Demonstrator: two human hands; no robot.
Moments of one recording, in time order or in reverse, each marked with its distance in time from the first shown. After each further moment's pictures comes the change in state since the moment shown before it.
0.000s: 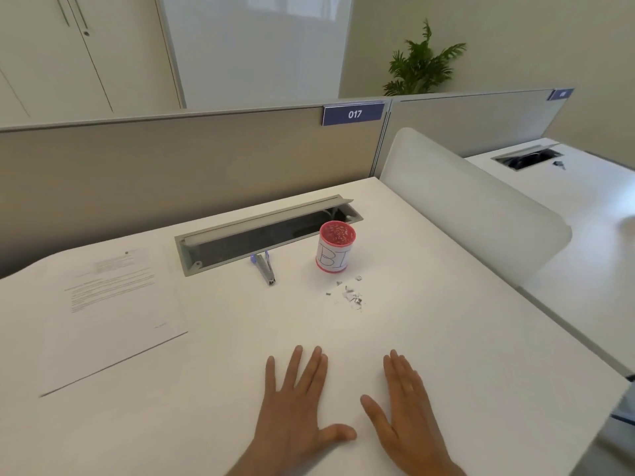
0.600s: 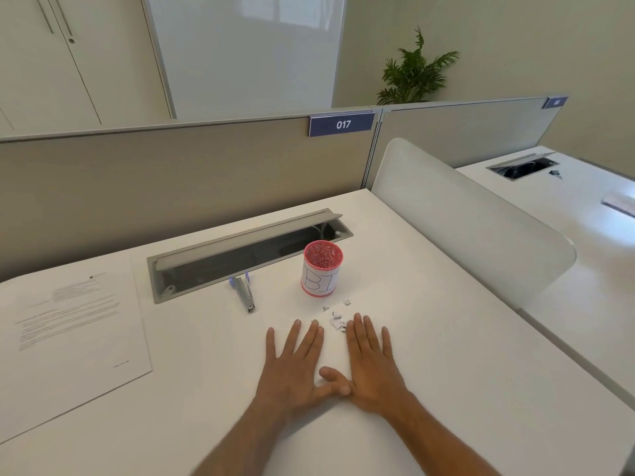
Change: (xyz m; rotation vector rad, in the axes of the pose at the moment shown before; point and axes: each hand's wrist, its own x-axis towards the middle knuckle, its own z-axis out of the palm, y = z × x) left_hand 0.122 -0.019 -0.005 0.020 -0.031 0.031; right_hand 0.143 0.011 0.008 -0.306 -0.174 -0.119
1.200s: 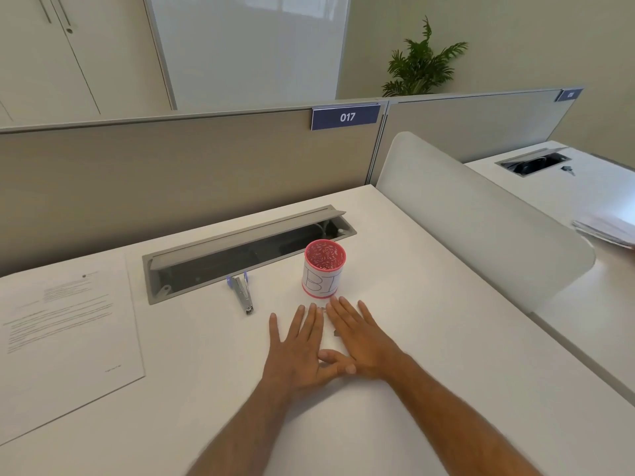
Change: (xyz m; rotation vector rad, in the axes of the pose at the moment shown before) left_hand 0.041 -0.003 -0.006 0.008 -0.024 -0.096; right_hand 0.063 0.019 -0.023 -0.029 -0.099 -0.318
